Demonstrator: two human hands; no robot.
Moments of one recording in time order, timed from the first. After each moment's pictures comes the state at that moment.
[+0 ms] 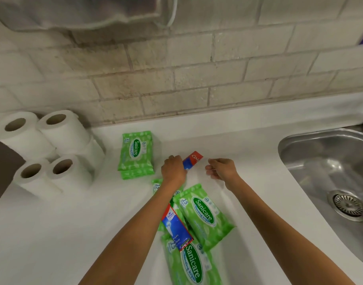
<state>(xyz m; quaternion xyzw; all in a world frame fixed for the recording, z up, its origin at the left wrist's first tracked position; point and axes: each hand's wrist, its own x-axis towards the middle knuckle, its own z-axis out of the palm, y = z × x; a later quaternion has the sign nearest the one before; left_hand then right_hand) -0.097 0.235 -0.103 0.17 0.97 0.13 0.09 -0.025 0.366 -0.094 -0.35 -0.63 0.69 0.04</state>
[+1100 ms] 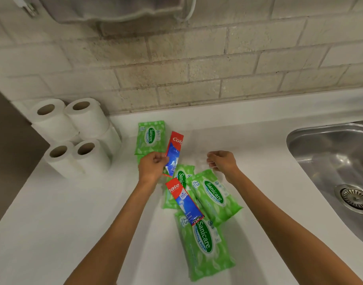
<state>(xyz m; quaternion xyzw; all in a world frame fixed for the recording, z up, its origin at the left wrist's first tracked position) -0.061 0.137 -0.068 -0.04 0.81 0.58 0.06 -0.014 0.332 -0.092 -0.31 -0.70 0.64 0.05</state>
